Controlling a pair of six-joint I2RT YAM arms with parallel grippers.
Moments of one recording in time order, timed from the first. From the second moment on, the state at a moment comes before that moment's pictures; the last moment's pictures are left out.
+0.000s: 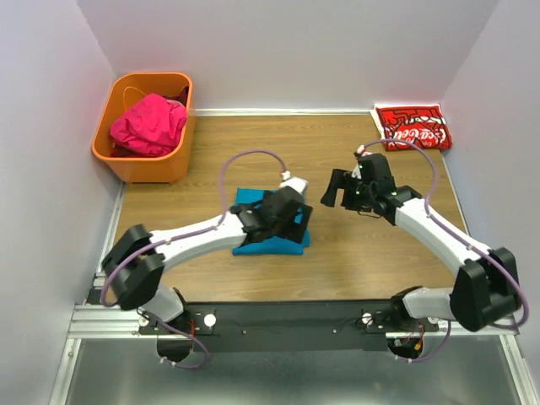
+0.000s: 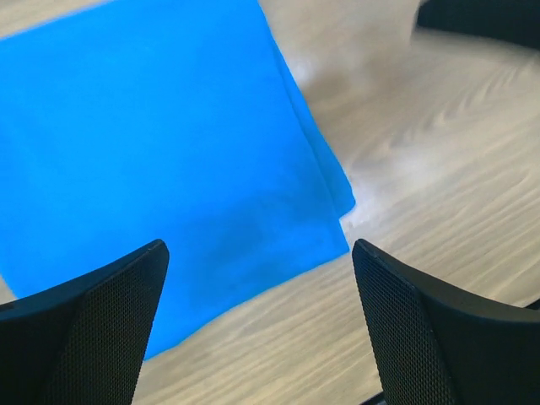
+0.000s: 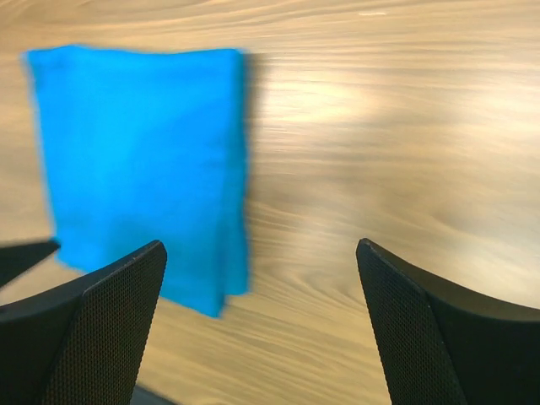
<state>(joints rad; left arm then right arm) -0.93 1.44 1.00 -0.34 -0.22 -0.47 0.39 1.36 0.90 -0.33 -0.16 0.48</state>
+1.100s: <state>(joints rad) -1.23 1.95 1.30 -0.57 -0.47 -0.31 0.30 1.25 0.78 -0.51 -0.04 0.50</state>
